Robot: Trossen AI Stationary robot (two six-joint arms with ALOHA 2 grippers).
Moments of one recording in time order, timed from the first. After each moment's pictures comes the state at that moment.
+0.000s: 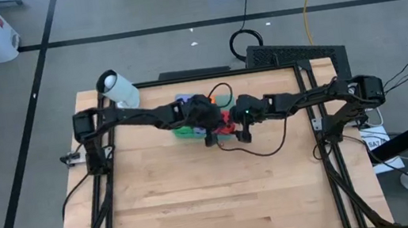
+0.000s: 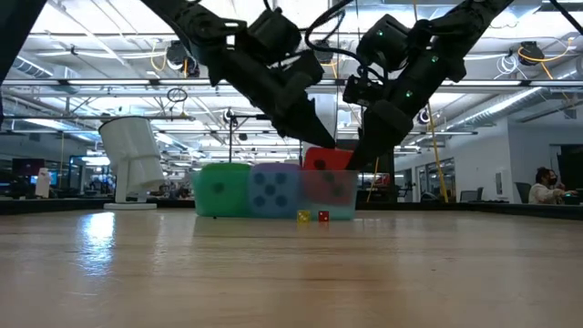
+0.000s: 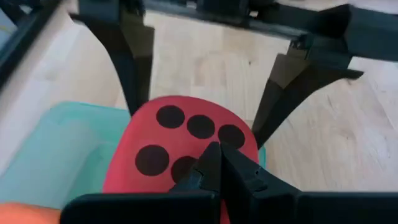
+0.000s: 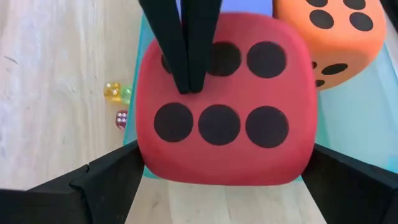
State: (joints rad) left arm 0.22 1.88 1.21 0.02 0.16 0.14; right arm -0.21 1.51 0.82 -0.11 0.02 -0.09
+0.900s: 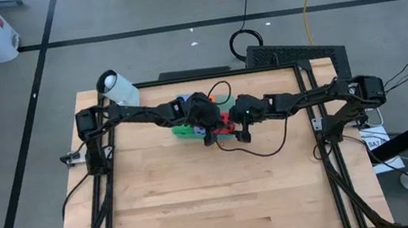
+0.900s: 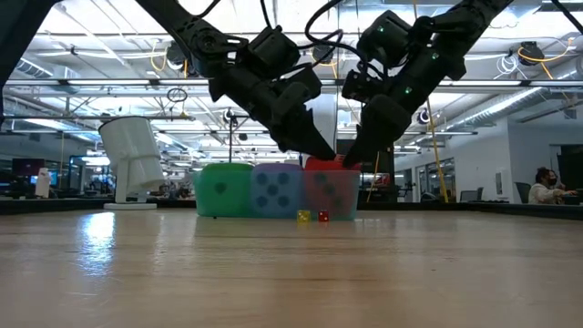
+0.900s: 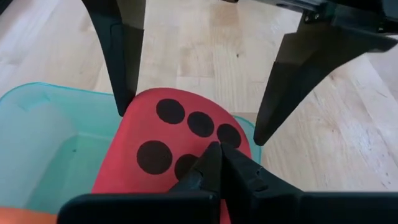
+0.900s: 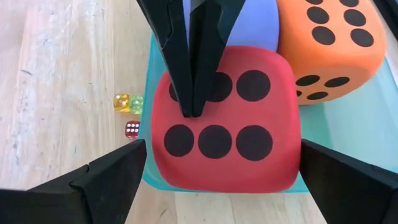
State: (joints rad) left arm 0.26 1.91 1.19 0.00 0.29 0.12; right arm -0.20 1.51 0.82 -0.10 0.00 -0.08
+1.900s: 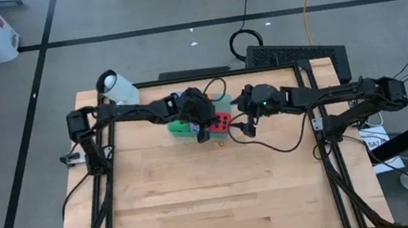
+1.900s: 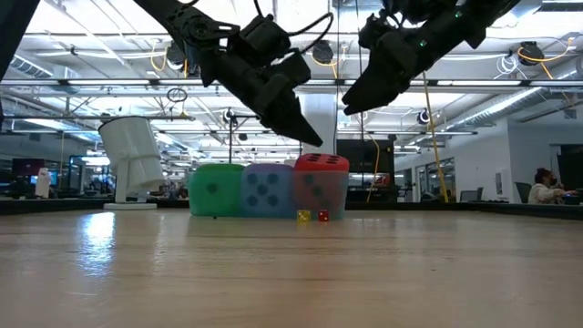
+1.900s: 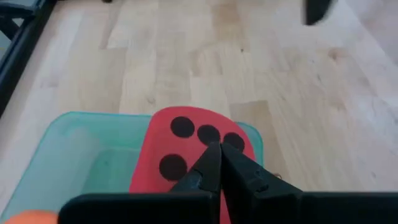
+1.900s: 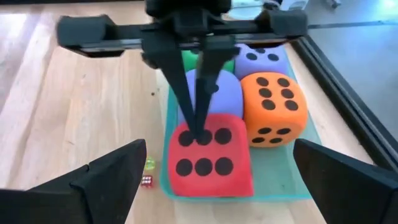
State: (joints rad) left arm 0.28 1.81 1.18 -0.03 0.28 0.28; right arm -0.21 1.26 0.82 -0.10 0.03 -0.05
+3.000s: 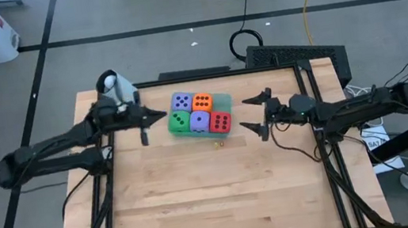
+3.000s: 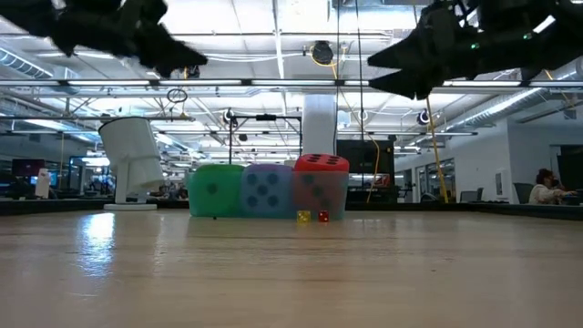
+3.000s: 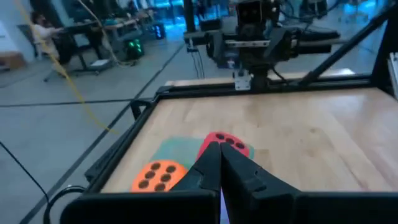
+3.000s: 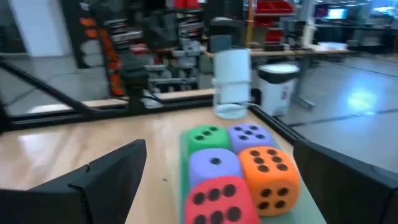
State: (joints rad) left arm 0.43 0.77 0.48 0.14 0.31 0.19; right arm -0.12 1.00 0.35 0.62 0.13 0.03
